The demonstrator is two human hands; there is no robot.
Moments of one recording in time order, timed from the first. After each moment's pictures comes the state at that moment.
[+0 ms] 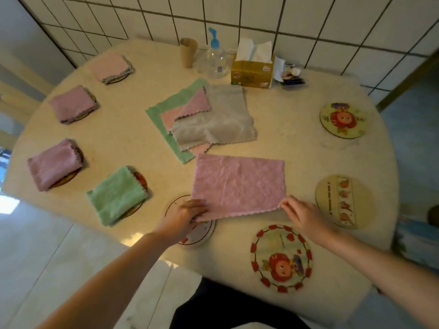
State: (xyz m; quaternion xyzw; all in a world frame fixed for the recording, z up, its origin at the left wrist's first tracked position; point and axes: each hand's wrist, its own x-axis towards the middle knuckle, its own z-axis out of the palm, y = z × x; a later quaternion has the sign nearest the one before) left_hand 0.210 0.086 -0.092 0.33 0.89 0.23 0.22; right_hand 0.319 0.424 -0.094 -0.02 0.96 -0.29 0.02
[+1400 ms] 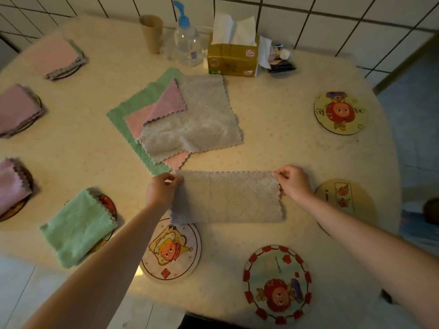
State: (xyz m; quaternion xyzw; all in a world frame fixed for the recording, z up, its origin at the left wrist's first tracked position) left_hand 0.077 0.147 -0.141 -0.11 0.90 0.36 0.22; right_hand 0.189 0.465 -0.147 0.35 0.84 -0.41 0.06
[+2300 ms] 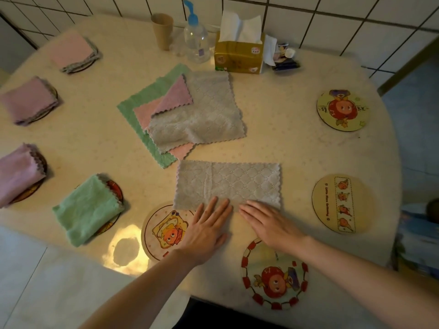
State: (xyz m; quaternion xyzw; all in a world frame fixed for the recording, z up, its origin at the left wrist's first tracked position) left_hand 0.227 0.163 -0.152 0.41 0.89 0.06 0.20; right_hand 0.292 0.395 -0.157 -0.20 0.97 -0.10 0.10
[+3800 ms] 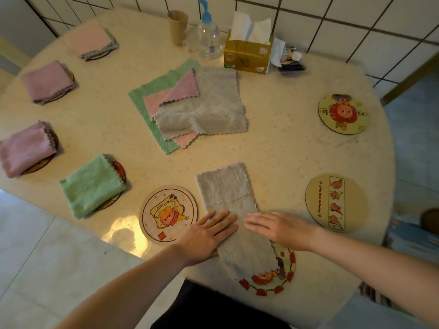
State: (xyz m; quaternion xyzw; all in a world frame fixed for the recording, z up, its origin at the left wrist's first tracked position) left_hand 0.266 0.156 -0.158 0.55 0.82 0.01 0.13; right_hand 0.308 0.435 -0.118 -0.39 0.91 -0.07 0.14
